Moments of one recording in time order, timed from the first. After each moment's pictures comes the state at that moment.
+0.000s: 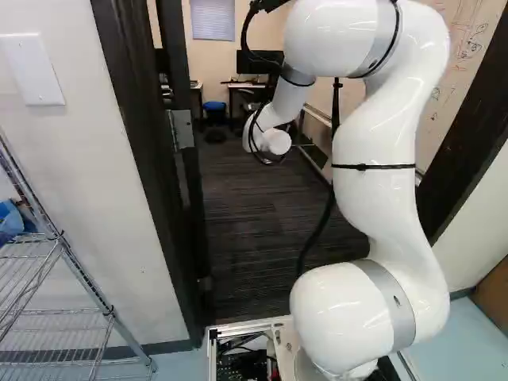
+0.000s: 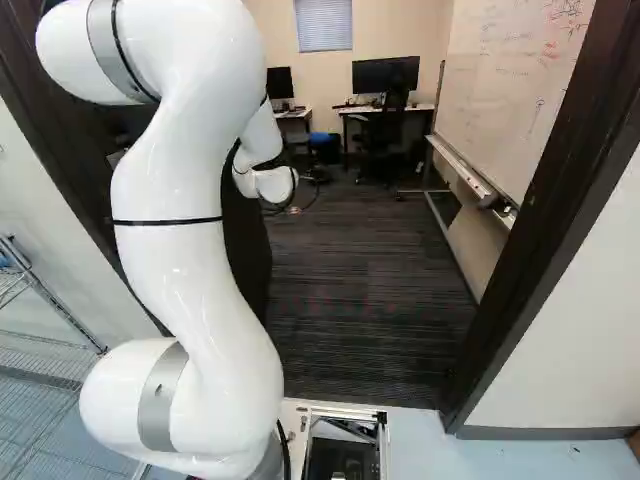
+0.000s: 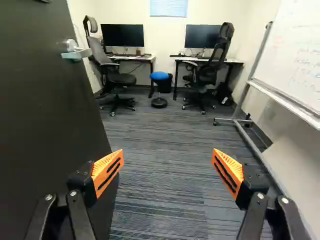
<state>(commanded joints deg) 2.9 -25.1 -54.7 0.0 47.5 0.0</state>
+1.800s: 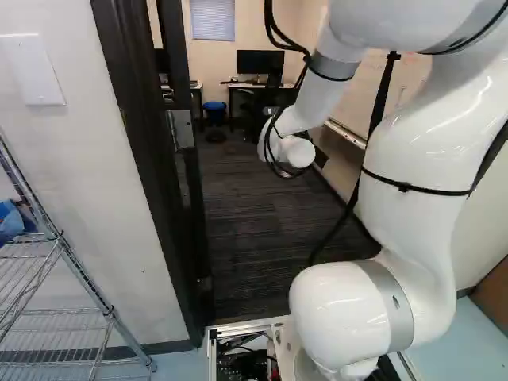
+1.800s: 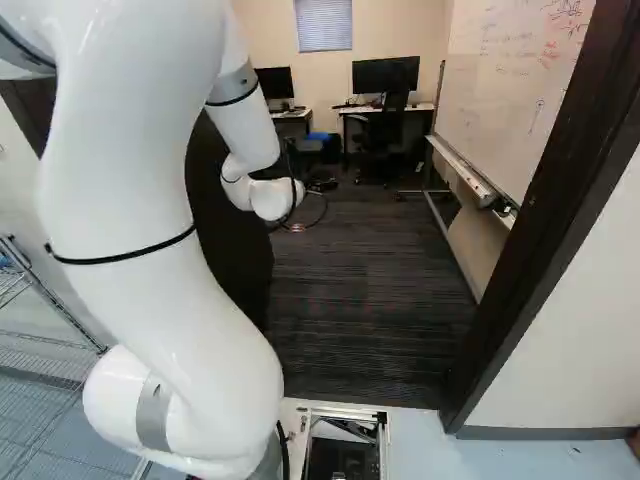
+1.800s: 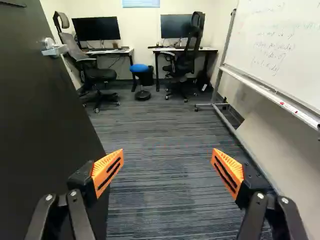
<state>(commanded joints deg) -0.5 -9.2 -35.4 2.4 48.1 0.0</state>
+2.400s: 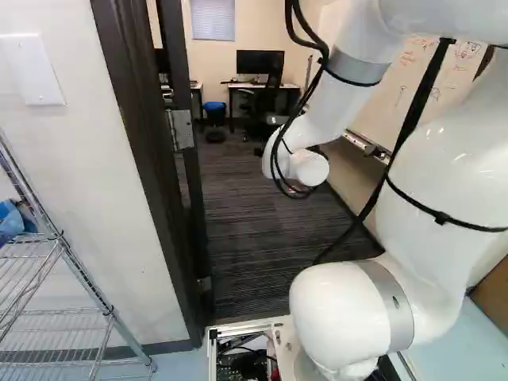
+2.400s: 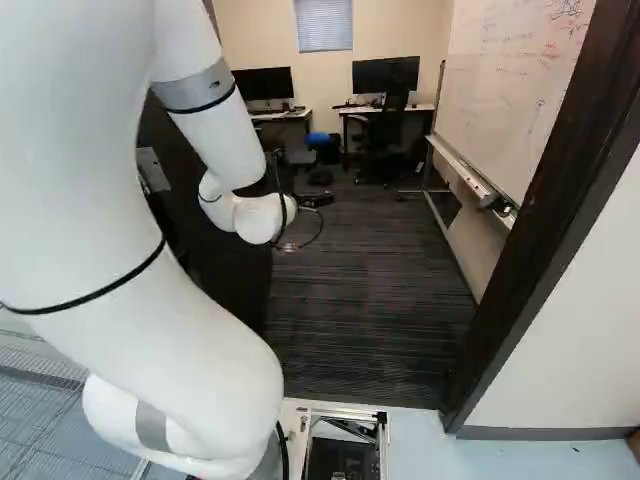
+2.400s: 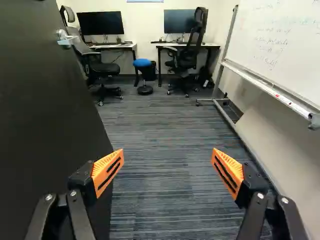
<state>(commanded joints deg) -0.3 2.1 -21.8 1.3 49.0 0.0</state>
